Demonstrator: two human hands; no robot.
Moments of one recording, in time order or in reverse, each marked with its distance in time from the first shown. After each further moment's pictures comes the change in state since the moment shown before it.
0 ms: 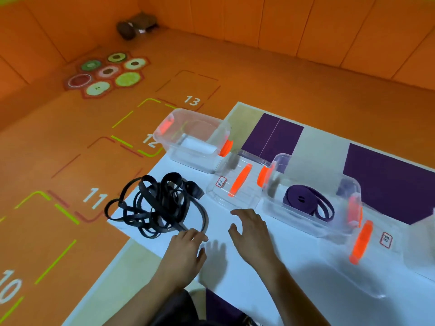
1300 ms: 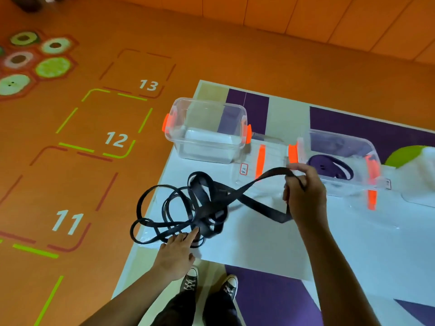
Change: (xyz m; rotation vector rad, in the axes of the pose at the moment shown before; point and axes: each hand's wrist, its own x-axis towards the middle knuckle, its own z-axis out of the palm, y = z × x) left_hand 0.034 -0.270 -0.038 0.141 -0.654 0.051; right_hand 0.057 -0.184 0.026 0.547 0.661 0.429
